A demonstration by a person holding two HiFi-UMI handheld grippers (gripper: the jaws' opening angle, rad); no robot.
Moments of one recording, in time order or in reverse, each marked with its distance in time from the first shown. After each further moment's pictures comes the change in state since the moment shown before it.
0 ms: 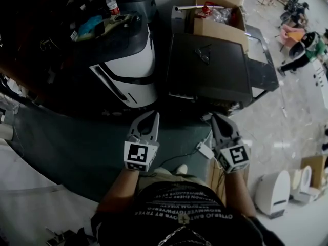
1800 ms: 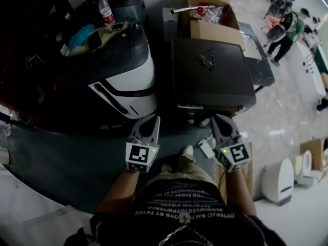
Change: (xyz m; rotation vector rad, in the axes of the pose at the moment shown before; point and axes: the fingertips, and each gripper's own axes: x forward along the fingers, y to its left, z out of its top) left arm 0.041 0.121 -0.050 -0.024 0.068 -0.155; right arm 0.116 0.048 0.019 0.019 0.041 -0.096
